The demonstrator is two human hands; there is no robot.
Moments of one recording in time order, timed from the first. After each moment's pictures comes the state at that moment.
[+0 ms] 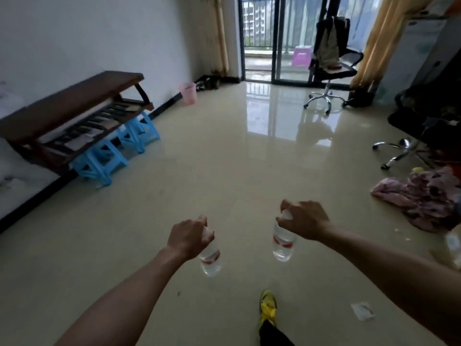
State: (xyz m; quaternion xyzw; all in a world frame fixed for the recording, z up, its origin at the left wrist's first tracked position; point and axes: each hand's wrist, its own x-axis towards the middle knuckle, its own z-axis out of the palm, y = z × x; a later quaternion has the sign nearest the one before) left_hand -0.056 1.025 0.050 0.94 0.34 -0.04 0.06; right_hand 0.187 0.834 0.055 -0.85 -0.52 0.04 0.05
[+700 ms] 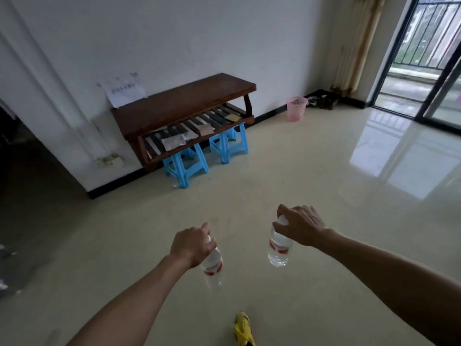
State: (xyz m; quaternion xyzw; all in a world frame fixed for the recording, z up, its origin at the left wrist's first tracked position) left_hand -0.020 1.505 0.050 0.82 0.57 -0.05 0.07; right_hand 0.273 1.469 0.055 -0.68 -0.73 0.06 0.06
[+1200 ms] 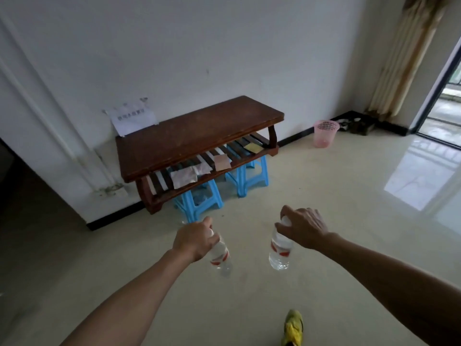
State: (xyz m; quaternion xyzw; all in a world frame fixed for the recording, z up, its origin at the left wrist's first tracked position) left_hand 0.011 1.906 0.095 0.79 0.60 -0.01 0.08; right_hand 0.301 1.875 0.089 -0.67 -0.74 0.05 0.10
